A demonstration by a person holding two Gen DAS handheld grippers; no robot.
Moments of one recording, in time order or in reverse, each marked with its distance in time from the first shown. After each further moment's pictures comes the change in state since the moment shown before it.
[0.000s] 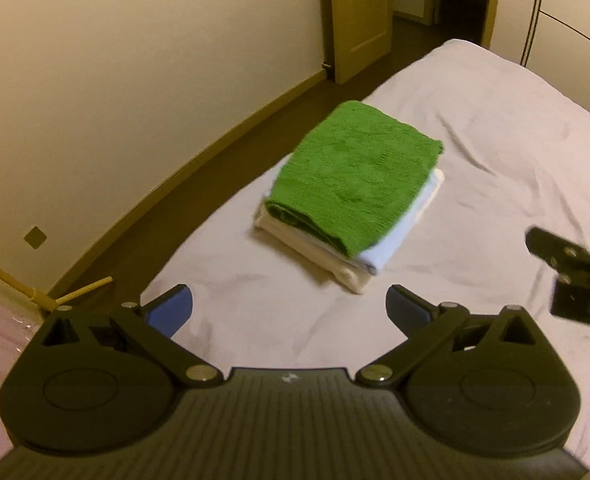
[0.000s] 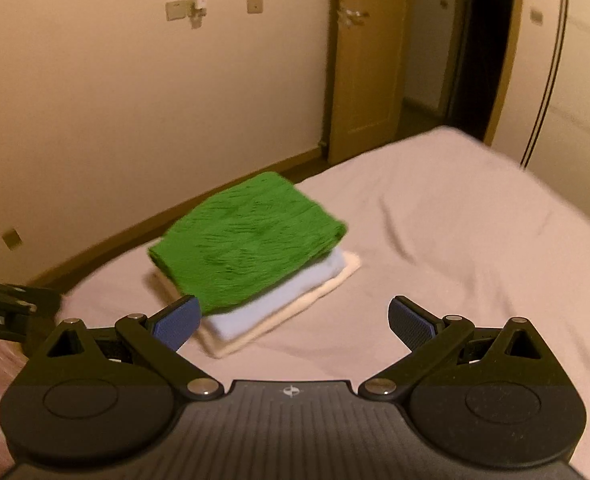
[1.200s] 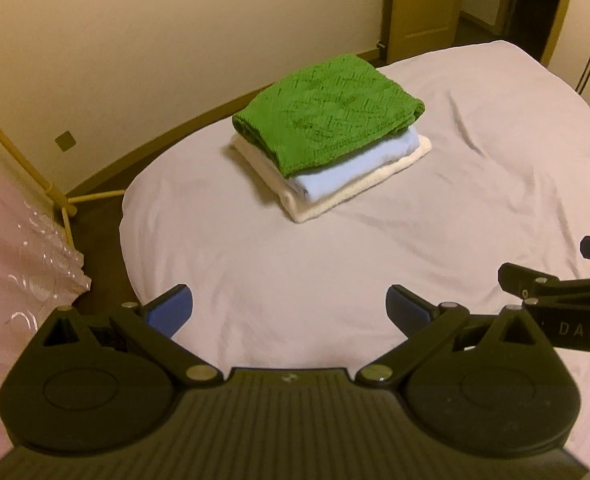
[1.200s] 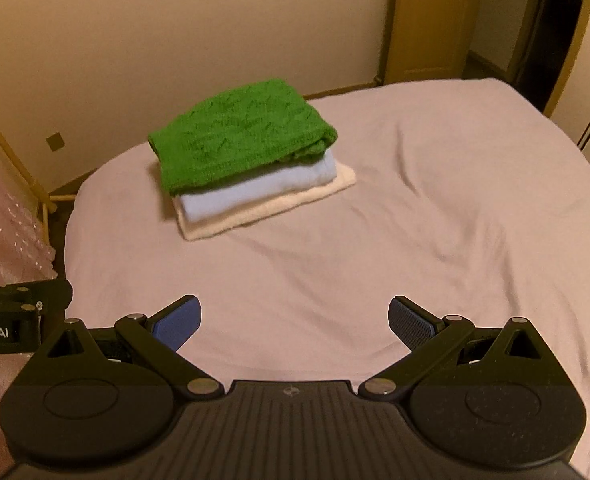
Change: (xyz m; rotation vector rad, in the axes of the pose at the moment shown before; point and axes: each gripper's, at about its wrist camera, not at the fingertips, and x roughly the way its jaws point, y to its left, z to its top) left arm -0.017 -0.141 -0.063 -0.264 0.094 0.130; right arm 0.017 -0.122 -0.054 -0.135 0.240 0.216
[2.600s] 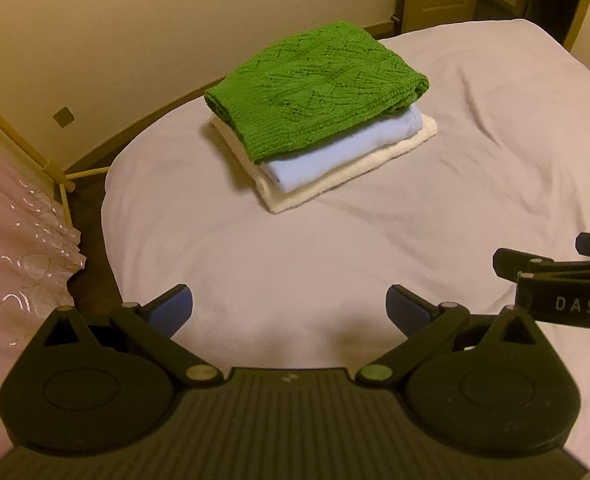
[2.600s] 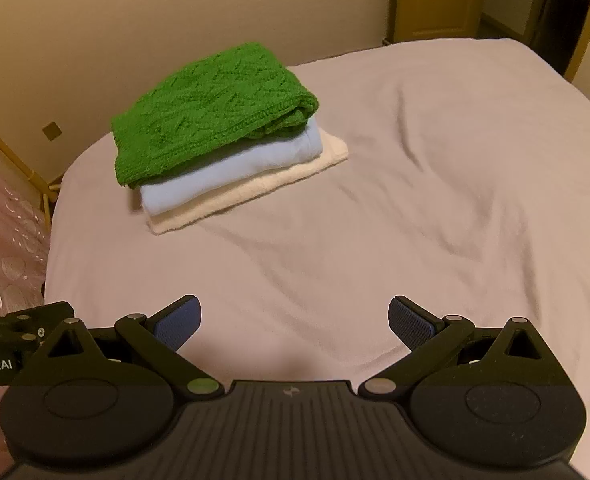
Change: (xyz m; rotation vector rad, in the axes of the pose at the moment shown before) left arm 0.060 -0.053 0.032 -0.023 0.092 0.041; right arm 0.071 -0.066 0.029 0.029 0.098 0.067
